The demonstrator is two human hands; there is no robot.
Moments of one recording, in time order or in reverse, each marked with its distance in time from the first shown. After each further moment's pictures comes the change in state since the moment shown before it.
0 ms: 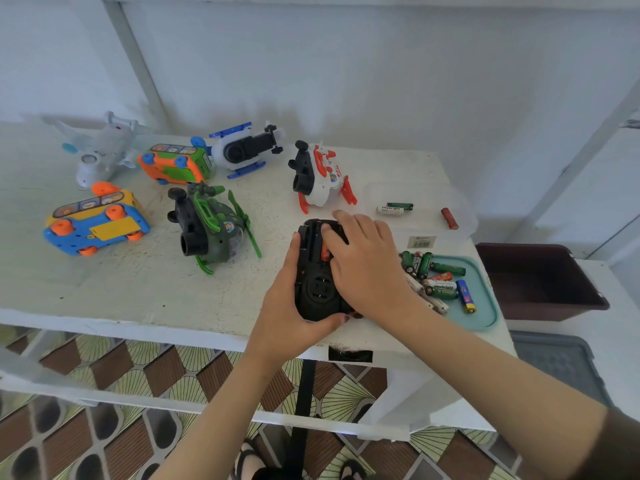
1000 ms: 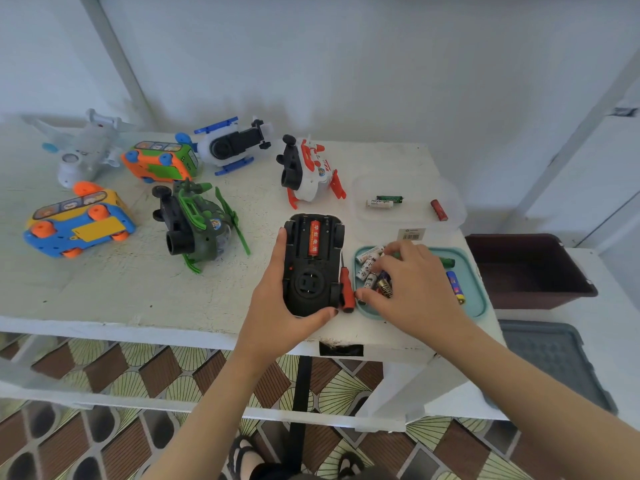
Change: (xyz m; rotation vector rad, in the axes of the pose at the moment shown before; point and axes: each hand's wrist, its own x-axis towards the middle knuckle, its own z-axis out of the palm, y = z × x) left_hand -0.002 0.002 0.001 0.014 0.014 0.032; right_hand -0.057 0.044 -0.019 0.165 -0.263 0.270
